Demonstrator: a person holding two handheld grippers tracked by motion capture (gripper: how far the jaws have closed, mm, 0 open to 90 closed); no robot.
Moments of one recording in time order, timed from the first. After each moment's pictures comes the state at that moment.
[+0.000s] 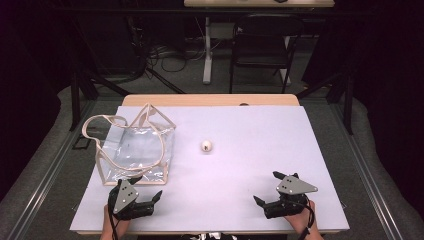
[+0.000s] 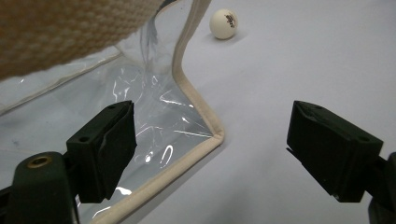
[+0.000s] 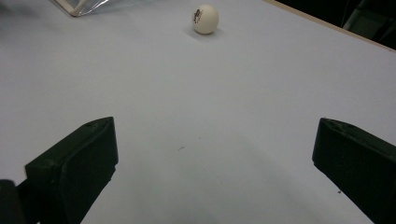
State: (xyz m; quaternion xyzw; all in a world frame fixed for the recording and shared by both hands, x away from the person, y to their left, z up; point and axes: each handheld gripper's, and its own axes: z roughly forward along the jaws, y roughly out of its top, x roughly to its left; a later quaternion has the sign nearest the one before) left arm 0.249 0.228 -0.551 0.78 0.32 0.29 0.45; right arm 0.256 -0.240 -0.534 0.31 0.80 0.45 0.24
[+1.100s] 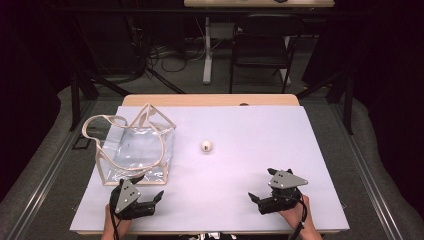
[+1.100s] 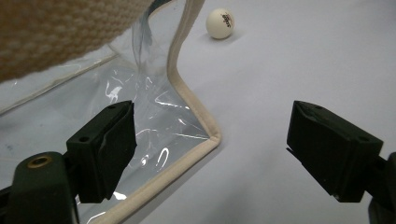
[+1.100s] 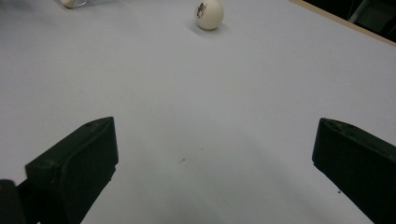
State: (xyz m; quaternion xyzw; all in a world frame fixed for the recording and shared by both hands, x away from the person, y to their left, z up) left arm 0.251 0.226 -0.552 0.79 0.32 0.29 0.45; right arm 0.269 -0.224 -0.529 0.30 0.82 0.42 0.23
